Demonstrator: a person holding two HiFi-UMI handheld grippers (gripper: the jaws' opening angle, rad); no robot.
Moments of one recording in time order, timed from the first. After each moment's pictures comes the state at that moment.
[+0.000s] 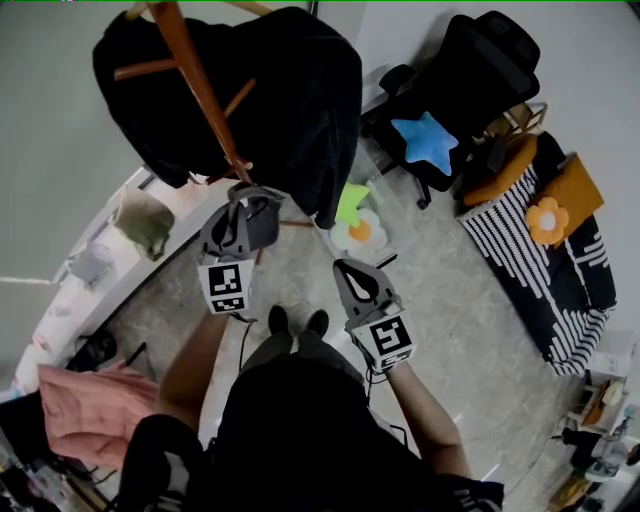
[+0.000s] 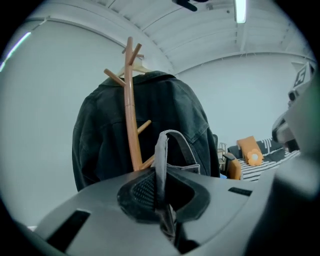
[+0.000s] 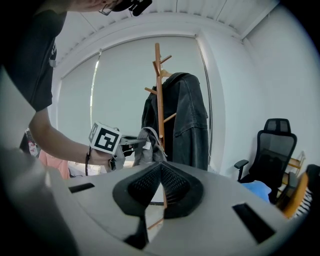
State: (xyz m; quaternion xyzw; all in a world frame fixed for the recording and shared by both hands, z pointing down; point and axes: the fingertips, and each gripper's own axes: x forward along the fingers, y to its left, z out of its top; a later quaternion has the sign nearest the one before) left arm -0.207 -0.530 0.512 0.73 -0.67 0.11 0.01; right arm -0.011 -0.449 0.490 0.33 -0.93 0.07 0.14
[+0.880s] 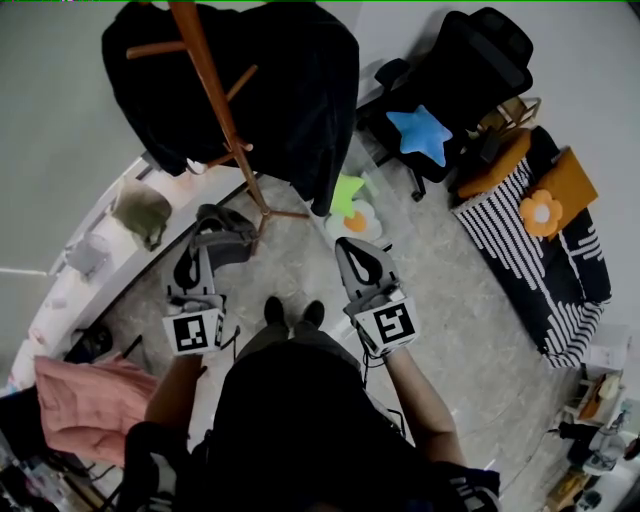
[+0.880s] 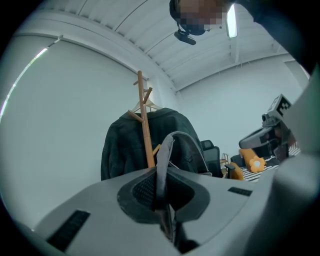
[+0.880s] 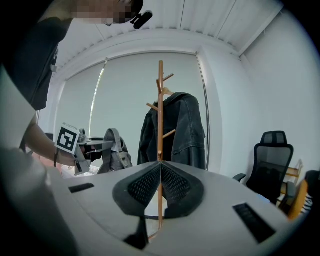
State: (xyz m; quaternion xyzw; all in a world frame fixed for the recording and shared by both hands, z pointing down) left arm -0.239 -0.406 0.444 0.72 -0.70 0.04 -0.03; right arm -0.005 -0.440 0.447 0.35 -0.93 0.02 0.08
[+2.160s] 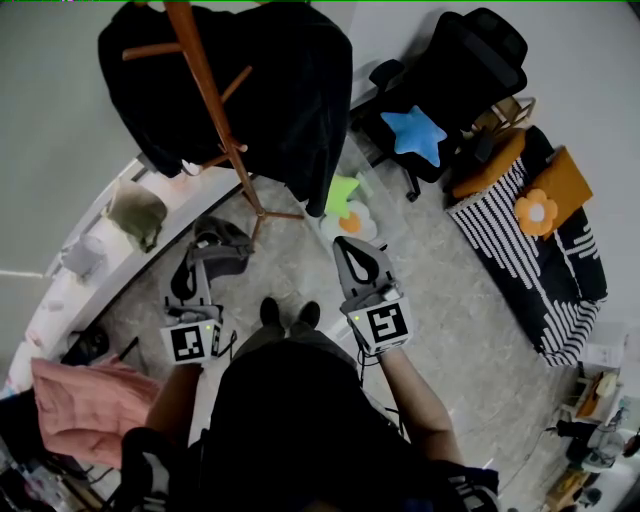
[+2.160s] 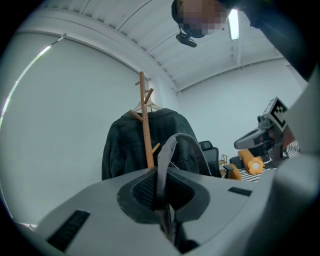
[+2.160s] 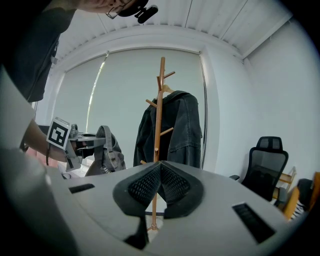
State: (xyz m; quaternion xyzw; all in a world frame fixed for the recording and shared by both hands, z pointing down) left arm -0.237 -0.386 0.450 0.72 -0.70 0.03 -0.03; right arm -0.001 -0.440 0.449 0.37 -0.92 0.00 0.11
